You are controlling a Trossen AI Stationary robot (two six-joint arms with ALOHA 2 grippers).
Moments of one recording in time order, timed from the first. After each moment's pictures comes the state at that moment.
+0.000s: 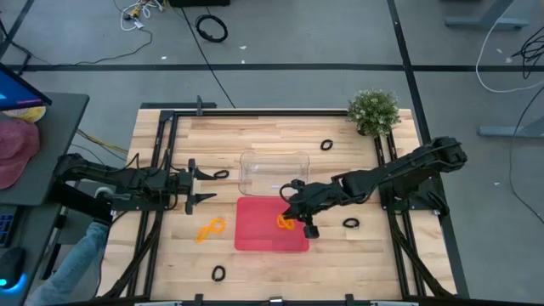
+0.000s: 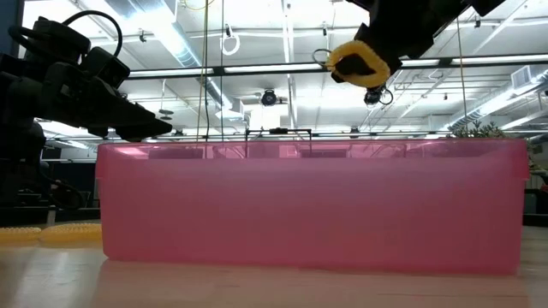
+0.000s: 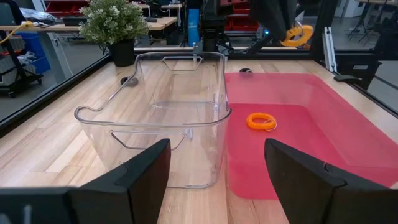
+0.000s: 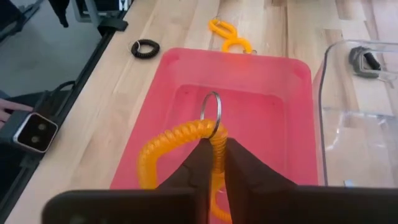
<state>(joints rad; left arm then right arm) -0.19 0.24 0.01 0.07 -0.26 -0.04 0.26 1.53 1.01 -0.14 -0.02 0.09</state>
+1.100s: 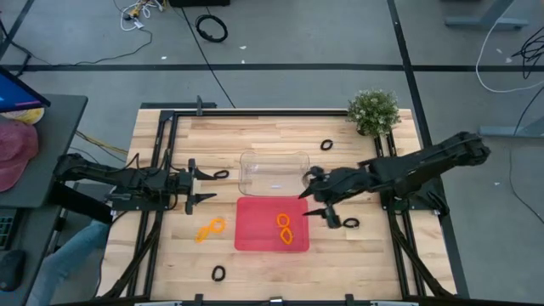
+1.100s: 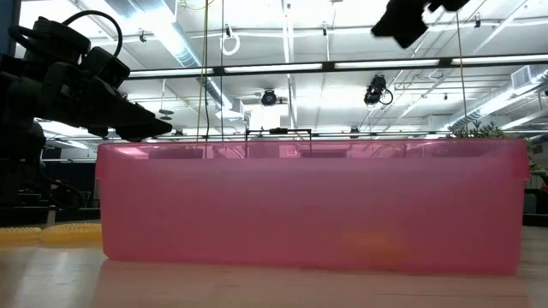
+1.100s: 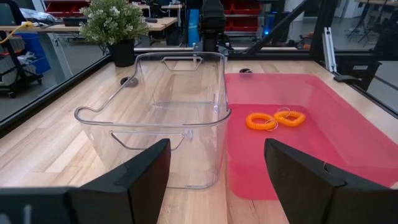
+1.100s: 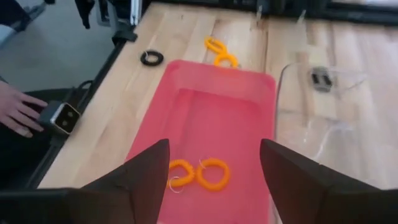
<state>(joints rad) -0.19 0.24 0.01 0.07 -0.26 -0.04 0.26 1.24 1.01 -0.38 -0.01 0.02</state>
